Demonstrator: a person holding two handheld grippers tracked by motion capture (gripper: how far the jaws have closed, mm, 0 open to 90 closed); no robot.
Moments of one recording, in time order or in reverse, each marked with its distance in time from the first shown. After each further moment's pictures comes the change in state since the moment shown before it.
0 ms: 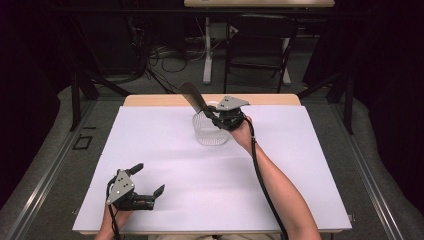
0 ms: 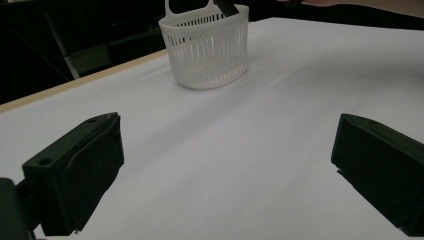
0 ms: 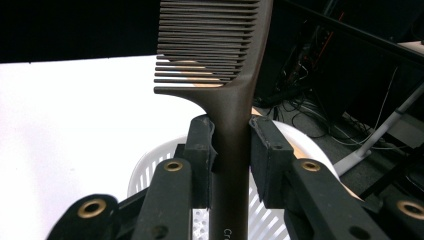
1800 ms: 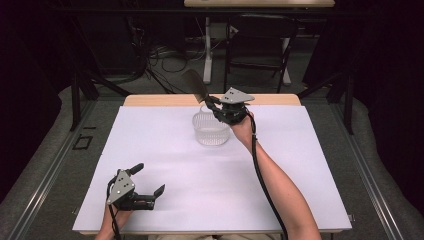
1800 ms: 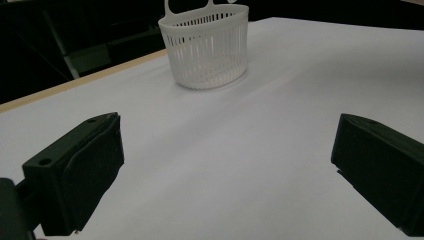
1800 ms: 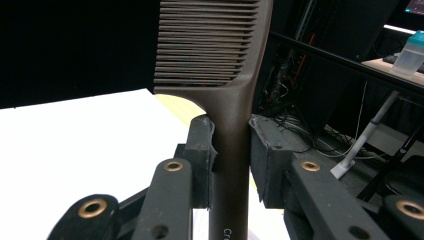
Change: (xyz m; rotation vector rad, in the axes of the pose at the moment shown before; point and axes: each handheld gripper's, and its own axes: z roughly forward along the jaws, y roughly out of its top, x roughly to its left) left arm 0.000 0.000 0.001 0.000 0.000 -0.003; right arm -0.006 0.021 -0.013 -0.091 -0.072 0.045
